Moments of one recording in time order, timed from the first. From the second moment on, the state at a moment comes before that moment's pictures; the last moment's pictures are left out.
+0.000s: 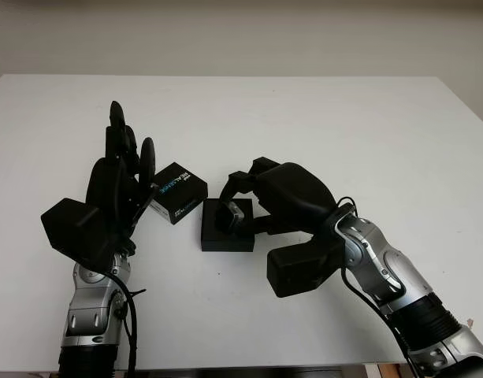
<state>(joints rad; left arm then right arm) -0.20 0.13 0.16 -0.02 -0.12 -0.05 -0.06 -0.45 -0.42 0.39 0.09 -0.81 -0.21 0.17</state>
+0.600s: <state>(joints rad) -0.20 0.13 0.16 -0.02 -0.12 -0.05 -0.06 -0.43 -0.34 0.31 0.11 -0.56 -0.23 0.10</state>
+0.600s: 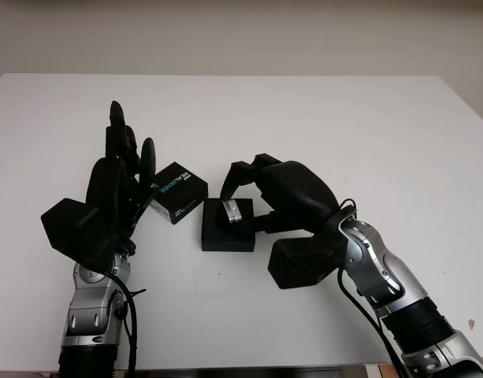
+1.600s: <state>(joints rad) -0.20 0.13 0.16 -0.02 -0.12 -0.04 -0.07 -0.41 -0.23 0.20 0.10 -0.28 0.05 0.24</state>
